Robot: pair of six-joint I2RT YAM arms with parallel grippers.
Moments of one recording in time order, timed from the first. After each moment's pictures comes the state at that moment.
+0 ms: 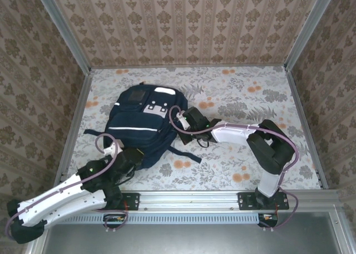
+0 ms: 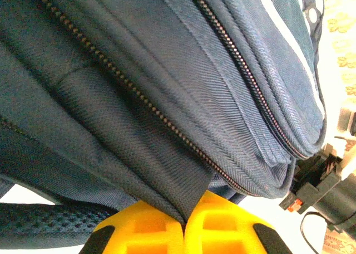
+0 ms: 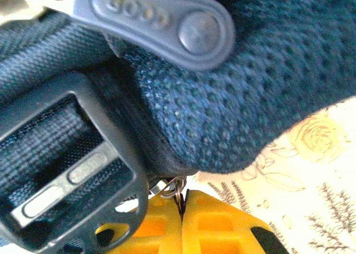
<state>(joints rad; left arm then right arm) -1.10 0.51 0.55 -0.89 -0.47 -1.68 0.72 1.79 1.03 -0.14 -0.09 0.17</state>
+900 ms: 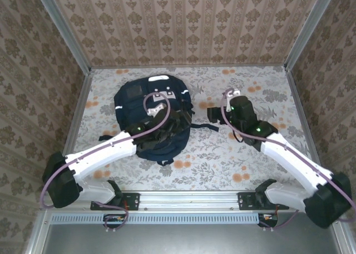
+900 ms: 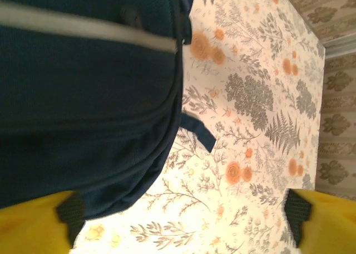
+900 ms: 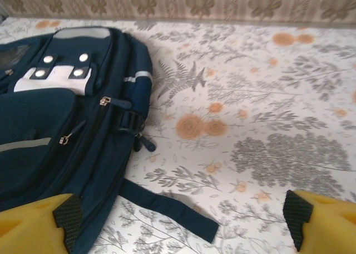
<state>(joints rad) -0.95 1.29 1.03 -0.48 -0.24 -1.23 0.49 1.07 0.84 -0.30 0.22 0.26</state>
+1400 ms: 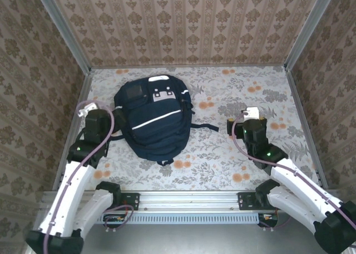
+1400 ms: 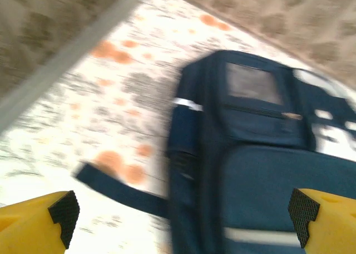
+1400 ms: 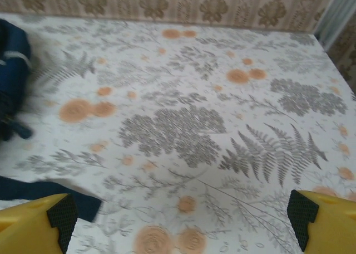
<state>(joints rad) -0.21 0.75 0.77 -0.66 -0.37 -0.52 0.44 0.81 0.46 -0.14 0.51 0.15</state>
